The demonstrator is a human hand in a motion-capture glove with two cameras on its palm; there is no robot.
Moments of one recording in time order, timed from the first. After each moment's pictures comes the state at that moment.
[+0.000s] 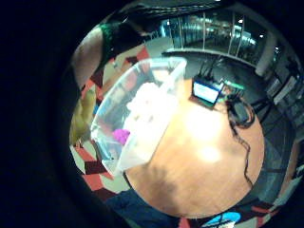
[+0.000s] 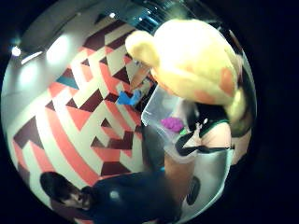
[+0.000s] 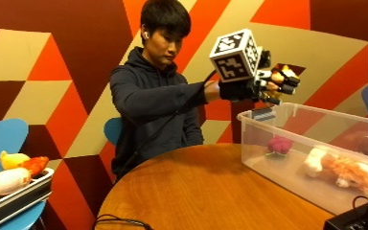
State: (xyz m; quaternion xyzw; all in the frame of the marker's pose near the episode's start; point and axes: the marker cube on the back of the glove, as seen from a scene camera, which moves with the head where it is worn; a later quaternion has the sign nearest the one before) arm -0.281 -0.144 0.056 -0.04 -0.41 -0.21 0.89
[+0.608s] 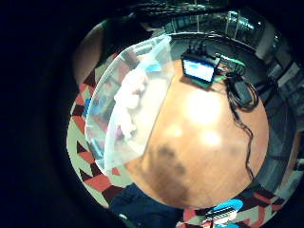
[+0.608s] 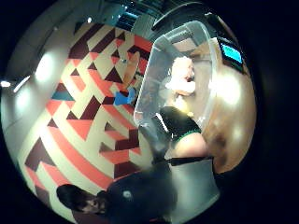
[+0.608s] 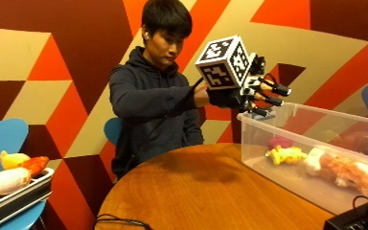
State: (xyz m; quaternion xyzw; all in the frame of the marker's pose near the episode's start) arm -0.242 -0.156 0.082 -0.06 -0.41 -0.16 0.90
